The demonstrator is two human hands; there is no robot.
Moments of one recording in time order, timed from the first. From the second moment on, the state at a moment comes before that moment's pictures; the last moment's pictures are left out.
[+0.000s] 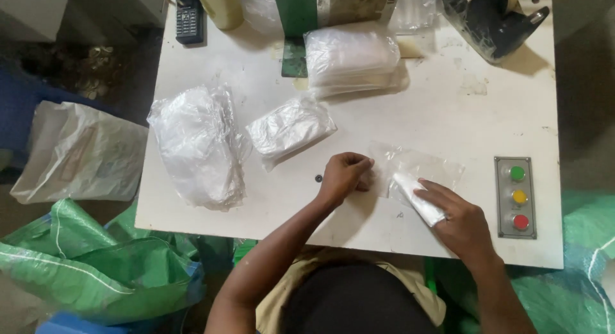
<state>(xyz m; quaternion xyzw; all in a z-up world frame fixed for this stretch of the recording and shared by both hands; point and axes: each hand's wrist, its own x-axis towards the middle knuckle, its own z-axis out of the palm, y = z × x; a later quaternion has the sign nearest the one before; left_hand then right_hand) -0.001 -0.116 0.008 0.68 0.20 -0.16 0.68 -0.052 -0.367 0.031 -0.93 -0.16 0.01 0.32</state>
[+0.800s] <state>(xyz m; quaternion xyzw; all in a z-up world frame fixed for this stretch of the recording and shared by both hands) -0.033 -0.138 -0.020 0.53 0.14 -0.06 0.84 -0.038 -0.333 -0.019 -0.45 0.15 0.16 0.86</state>
